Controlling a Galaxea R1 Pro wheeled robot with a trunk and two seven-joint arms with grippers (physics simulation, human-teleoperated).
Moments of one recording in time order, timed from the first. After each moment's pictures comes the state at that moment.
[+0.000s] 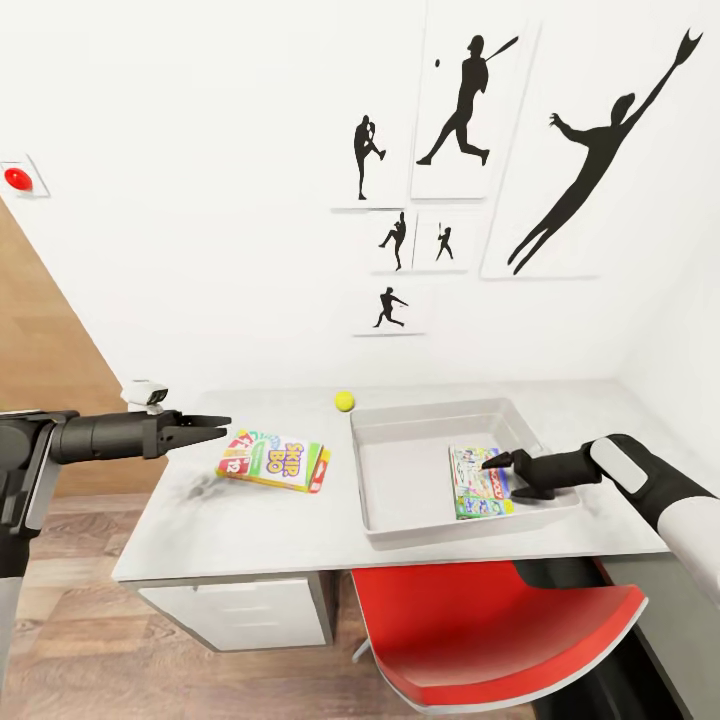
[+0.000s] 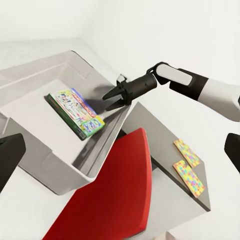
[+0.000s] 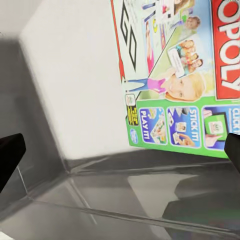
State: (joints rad) left arm -0.74 0.38 0.17 -1.44 0.09 1.03 -1.57; right arm -1.07 -0.45 0.52 -0.46 -1.09 1.05 0.37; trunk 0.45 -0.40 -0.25
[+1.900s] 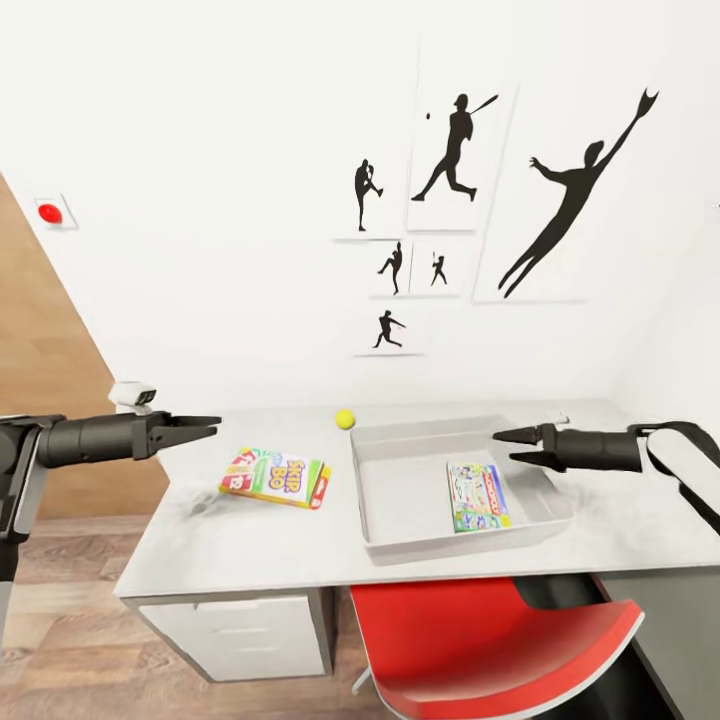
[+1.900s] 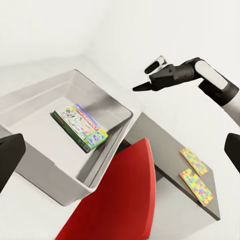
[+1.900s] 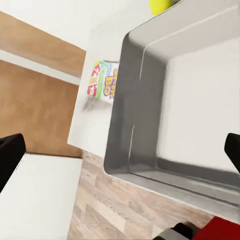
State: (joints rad) left arm -0.72 0.39 0.21 -1.43 0.08 1.02 -1.57; right arm -0.85 -0.69 0.43 -1.12 -1.33 1.05 0.45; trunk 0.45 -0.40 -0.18
